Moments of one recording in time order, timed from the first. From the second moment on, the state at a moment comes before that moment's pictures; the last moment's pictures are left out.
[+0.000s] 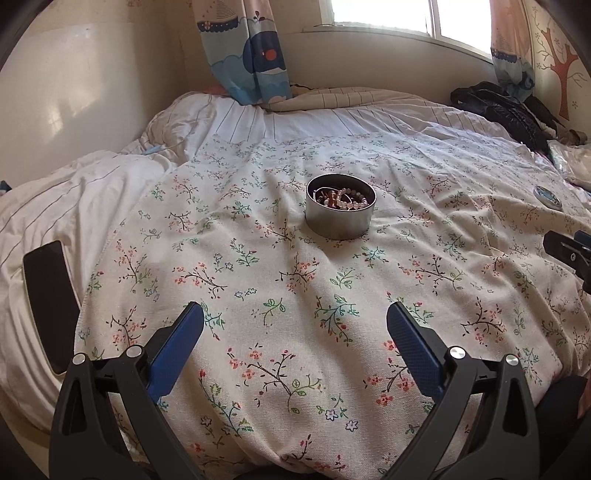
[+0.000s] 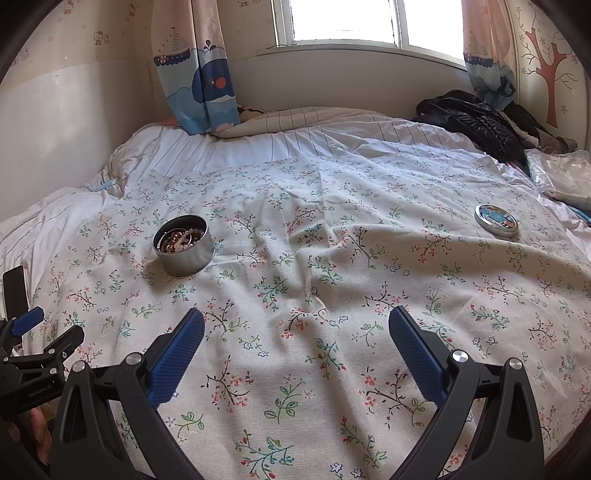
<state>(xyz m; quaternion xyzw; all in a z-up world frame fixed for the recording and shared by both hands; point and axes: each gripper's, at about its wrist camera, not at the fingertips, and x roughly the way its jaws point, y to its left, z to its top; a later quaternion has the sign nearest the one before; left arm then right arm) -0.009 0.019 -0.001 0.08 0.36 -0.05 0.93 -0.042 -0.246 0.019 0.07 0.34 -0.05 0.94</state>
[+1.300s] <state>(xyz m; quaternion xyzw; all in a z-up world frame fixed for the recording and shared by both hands) -0.008 0.028 0.000 0.07 0.36 -0.04 0.93 -0.043 -0.245 0.018 0.07 0.34 -0.05 0.94</state>
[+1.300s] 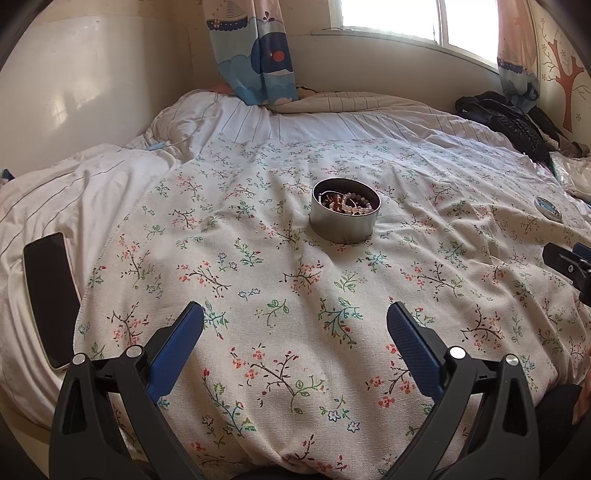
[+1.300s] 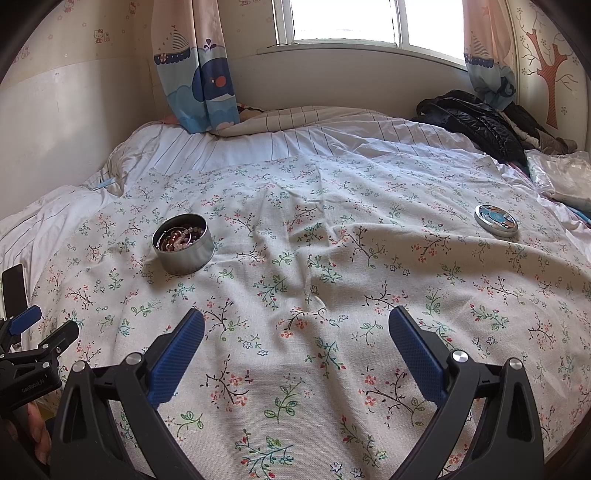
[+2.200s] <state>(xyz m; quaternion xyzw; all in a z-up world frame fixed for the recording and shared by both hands) -0.009 0.033 0.003 0.05 0.35 -0.05 0.93 -0.044 -0.247 0.017 0.07 0.34 -0.06 0.93</state>
